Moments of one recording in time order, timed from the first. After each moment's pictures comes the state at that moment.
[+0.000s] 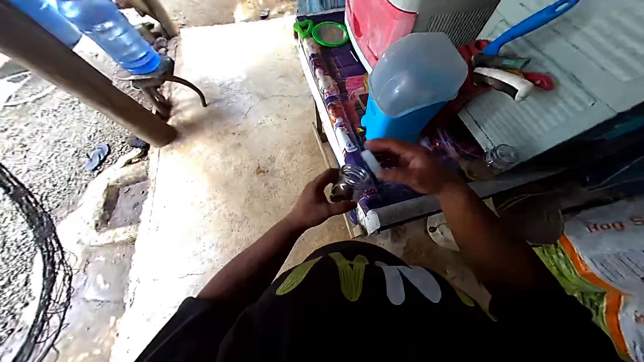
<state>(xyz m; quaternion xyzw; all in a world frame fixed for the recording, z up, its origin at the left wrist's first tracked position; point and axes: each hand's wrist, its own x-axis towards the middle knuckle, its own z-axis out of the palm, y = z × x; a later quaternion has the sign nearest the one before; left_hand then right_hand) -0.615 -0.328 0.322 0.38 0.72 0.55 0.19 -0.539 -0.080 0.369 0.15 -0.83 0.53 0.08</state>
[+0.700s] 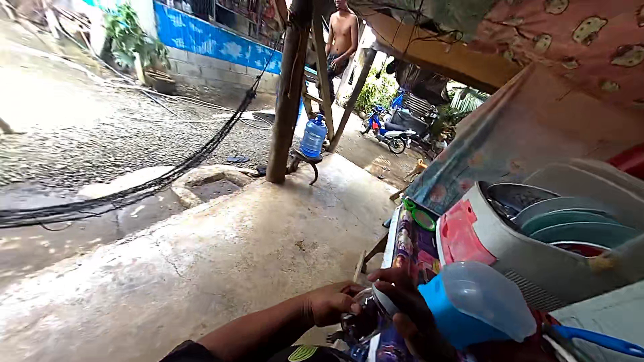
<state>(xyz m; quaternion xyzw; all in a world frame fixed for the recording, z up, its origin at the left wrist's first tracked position) -0.581 -0.405 0.350 0.43 0.36 0.79 0.25 -0.582 -0.204 0.425 0.56 -0.72 0.39 0.15</state>
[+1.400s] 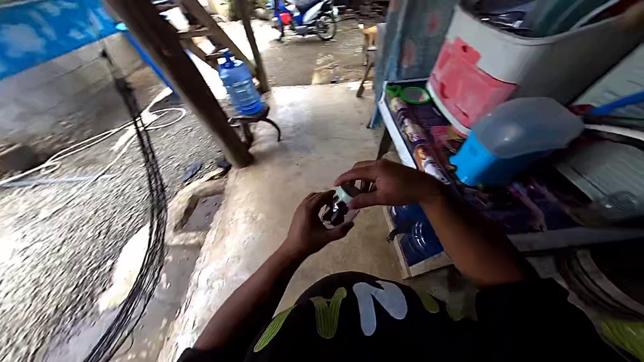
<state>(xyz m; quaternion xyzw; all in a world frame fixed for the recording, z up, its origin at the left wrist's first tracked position) -0.665 -0.603 0.363 0.34 0.77 0.53 -0.04 -0.659 -0.371 0.449 0.34 -0.86 0.38 -0.03</state>
